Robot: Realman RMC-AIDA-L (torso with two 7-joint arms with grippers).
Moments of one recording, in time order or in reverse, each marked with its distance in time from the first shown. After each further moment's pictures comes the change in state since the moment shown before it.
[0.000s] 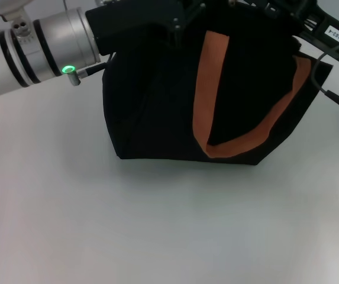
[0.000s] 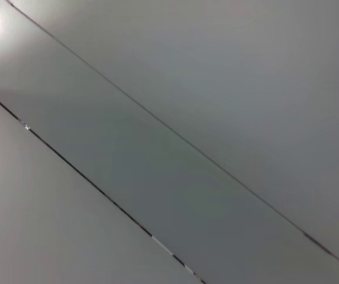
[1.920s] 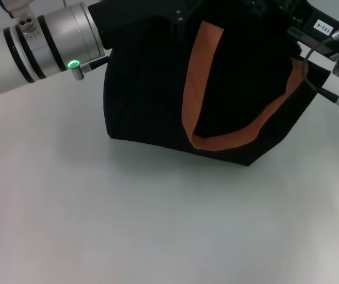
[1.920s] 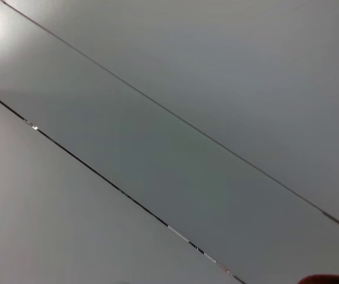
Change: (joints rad) left arm -0.020 0.000 0.003 -0.032 -0.038 -0.036 0.047; right arm 0.028 0.002 -0.035 0.002 0.011 0.000 0.093
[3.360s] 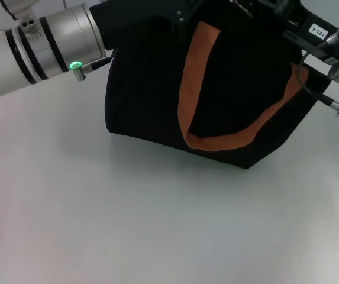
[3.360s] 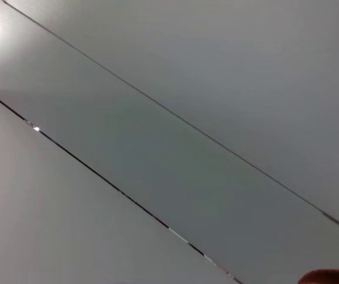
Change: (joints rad) left arm 0.000 0.000 0.020 -0.010 -0.028 -0.013 0.016; right arm 0.011 0.001 0.009 0.046 0.004 -0.004 -0.049
